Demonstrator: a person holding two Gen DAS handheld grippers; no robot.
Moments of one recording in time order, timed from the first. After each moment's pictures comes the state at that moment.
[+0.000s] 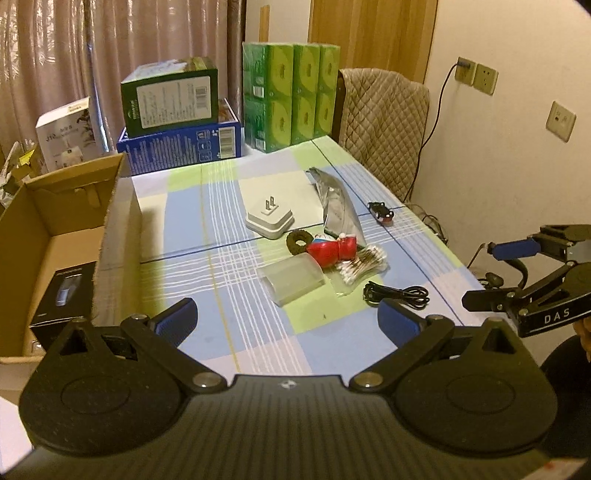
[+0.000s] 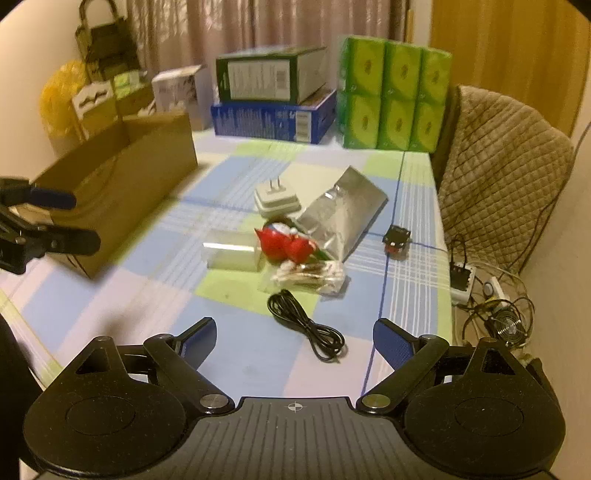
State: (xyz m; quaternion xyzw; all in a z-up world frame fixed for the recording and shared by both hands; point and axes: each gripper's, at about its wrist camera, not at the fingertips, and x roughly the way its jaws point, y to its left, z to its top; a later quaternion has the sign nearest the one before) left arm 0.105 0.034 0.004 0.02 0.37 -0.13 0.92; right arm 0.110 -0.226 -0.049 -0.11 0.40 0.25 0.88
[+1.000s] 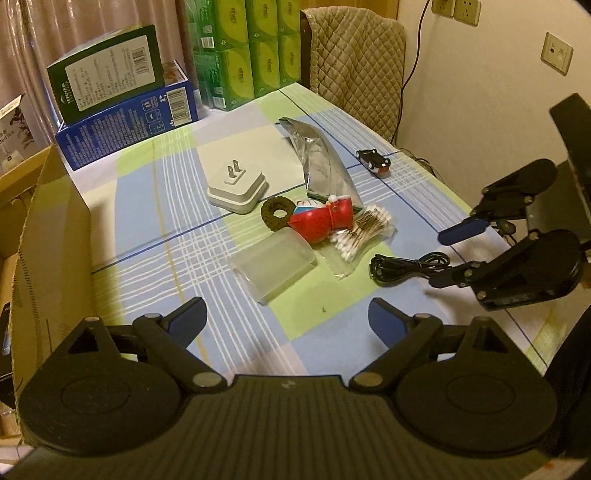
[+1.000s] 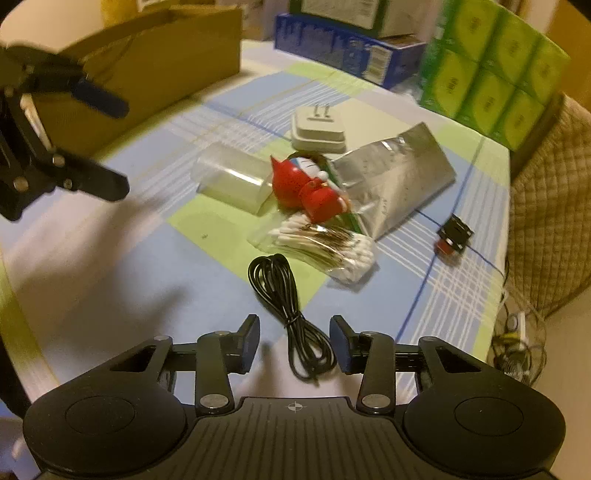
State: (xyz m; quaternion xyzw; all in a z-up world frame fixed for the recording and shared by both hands) left arm 0.175 0.000 -0.052 0.09 0.43 -0.18 0.88; right arm 0.180 -0.193 -0.125 -0.26 0.44 0.34 0.79
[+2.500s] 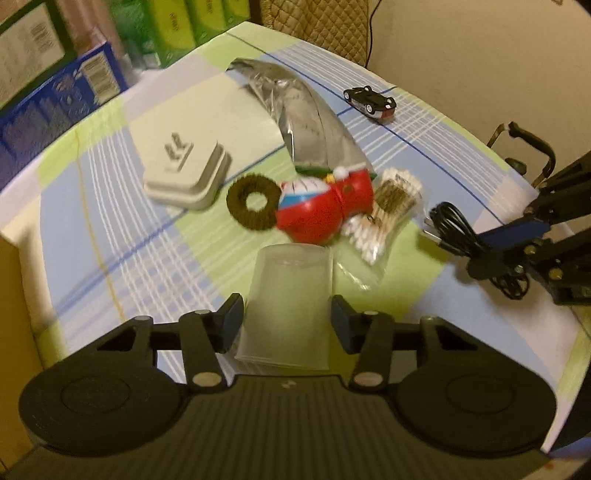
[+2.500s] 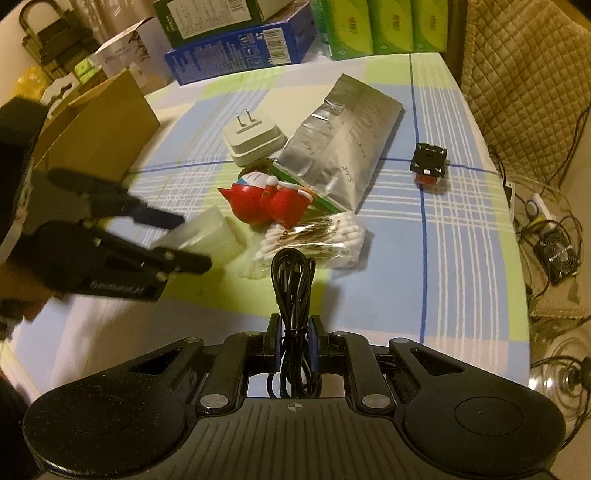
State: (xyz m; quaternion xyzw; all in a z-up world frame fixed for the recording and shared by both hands) left arm 0.262 -0.032 -0.119 0.16 0.50 -0.24 0.82; right arm 0.201 -0.210 -0.117 -0.01 0.52 0.23 0.82
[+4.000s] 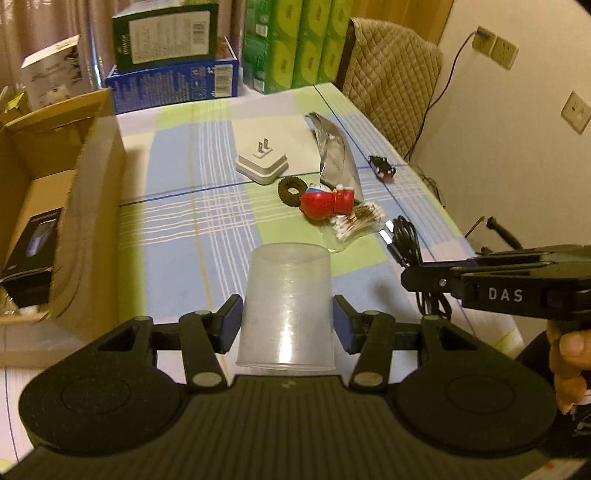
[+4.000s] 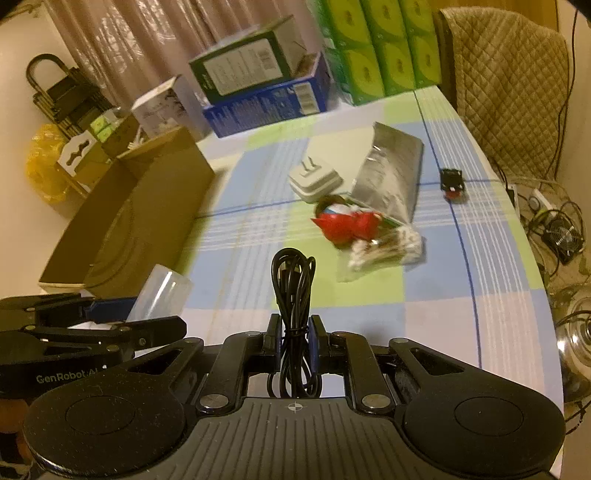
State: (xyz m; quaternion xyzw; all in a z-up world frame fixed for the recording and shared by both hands) left arm 0.123 0.030 -0.016 -0.01 0.46 -0.13 0.88; right arm 0.118 -0.170 -0.039 0.07 0.46 0.23 0.85
